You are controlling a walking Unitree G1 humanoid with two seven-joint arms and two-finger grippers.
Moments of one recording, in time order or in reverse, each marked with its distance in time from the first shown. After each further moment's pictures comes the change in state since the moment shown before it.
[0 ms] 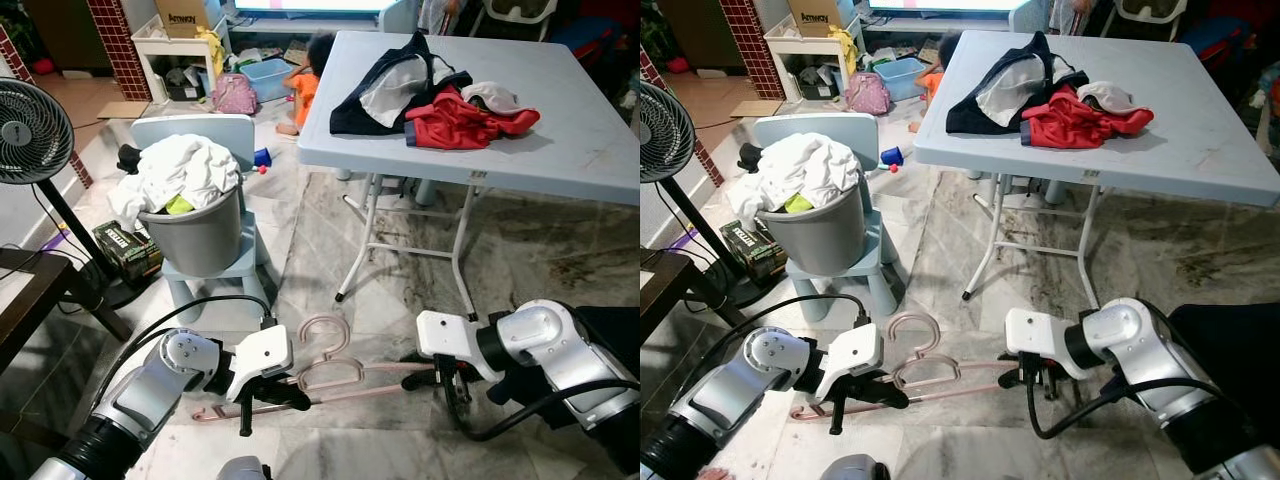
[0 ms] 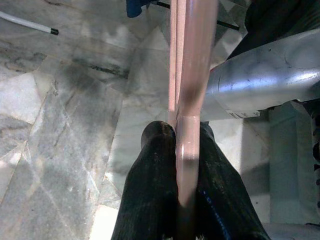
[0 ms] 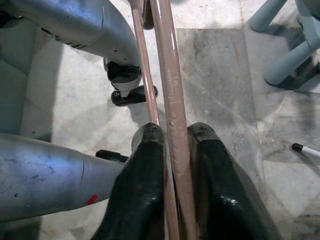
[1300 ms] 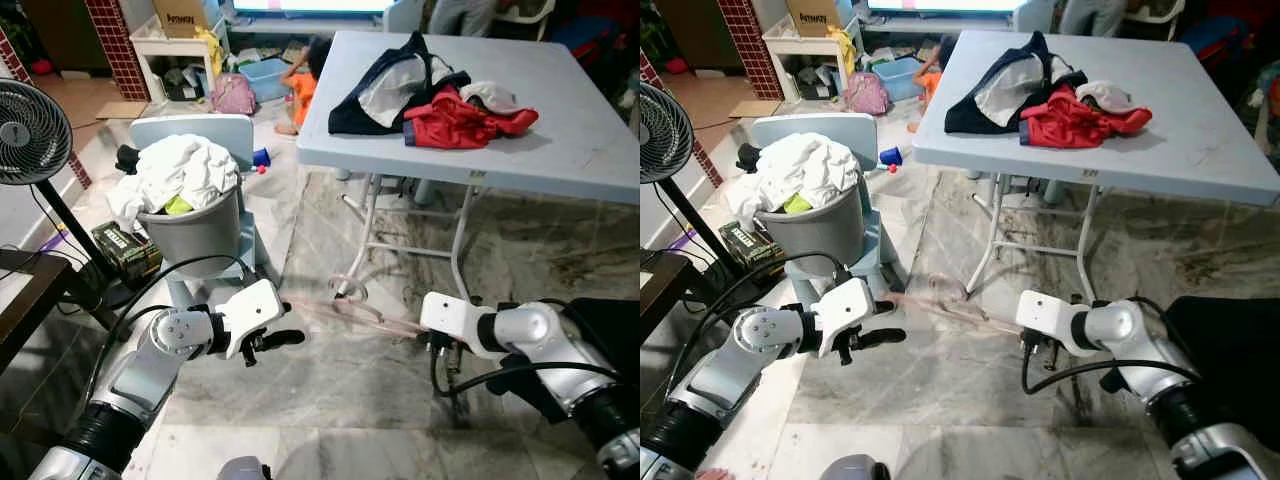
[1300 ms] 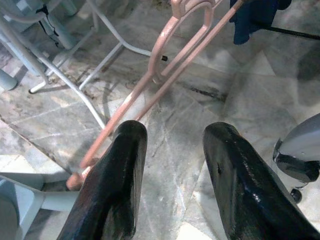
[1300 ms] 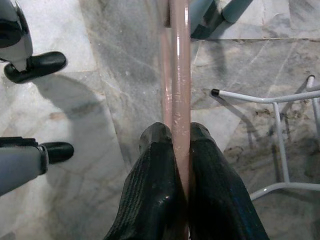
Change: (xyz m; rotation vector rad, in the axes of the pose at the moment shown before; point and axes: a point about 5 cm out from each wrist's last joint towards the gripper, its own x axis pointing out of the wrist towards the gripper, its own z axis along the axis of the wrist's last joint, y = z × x) left arm -0.020 0.036 0.014 0.103 -0.082 0.434; right arm 0.011 -0.036 -0.038 0.030 0.142 -0.391
